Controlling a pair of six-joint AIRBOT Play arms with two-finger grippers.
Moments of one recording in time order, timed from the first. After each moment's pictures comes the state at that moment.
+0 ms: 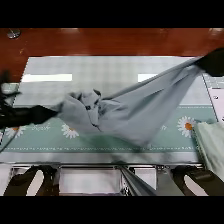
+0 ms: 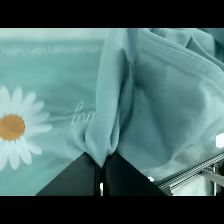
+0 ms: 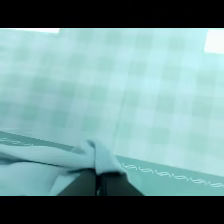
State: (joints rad) left arm 0.22 -0.65 0.64 0.80 -1.32 -1.27; right arm 0.13 -0.91 1.42 -1.39 1.31 1.62
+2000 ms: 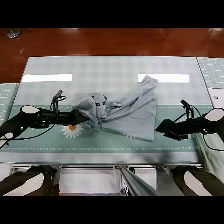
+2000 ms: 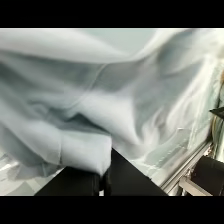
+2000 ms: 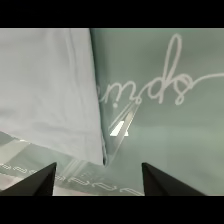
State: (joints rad) left arm -0.03 -1.21 0.51 0.40 -0.99 -0.96; right arm -0.16 -0.98 0.49 -1.00 1.21 1.48
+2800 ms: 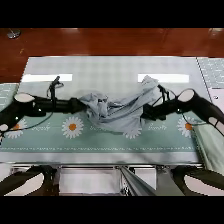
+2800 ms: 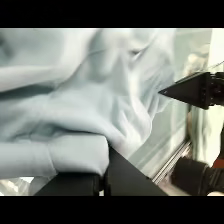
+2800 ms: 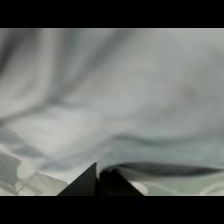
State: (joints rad) left arm -0.02 -1.20 0.72 0.39 -1.07 -0.98; right arm 0.13 -1.32 0.83 -0.87 1.04 1.48
